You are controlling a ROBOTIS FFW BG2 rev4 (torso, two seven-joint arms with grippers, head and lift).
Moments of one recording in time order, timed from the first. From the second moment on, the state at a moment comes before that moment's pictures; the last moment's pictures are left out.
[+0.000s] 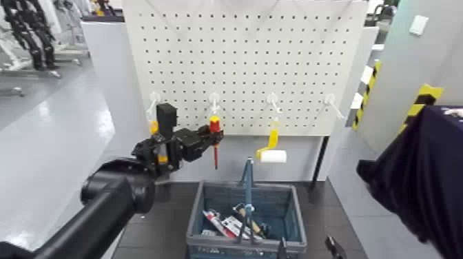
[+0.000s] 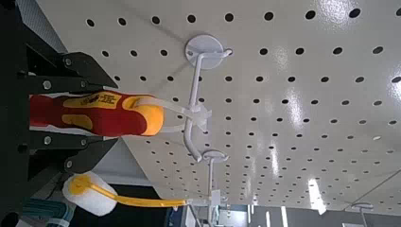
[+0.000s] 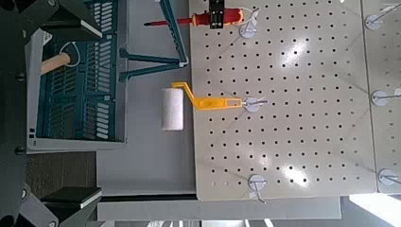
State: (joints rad) left arm -0.79 0.12 -0.40 -0.65 0.37 -0.17 -0.71; right arm 0.37 -0.06 0.21 -1.65 -0.01 -0.36 -0.15
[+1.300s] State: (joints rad) left arm -0.40 0.21 -0.25 -1.44 0.34 0.26 -0.59; right arm 0.38 -0.06 0.20 -1.66 -0.01 -0.35 -0.15
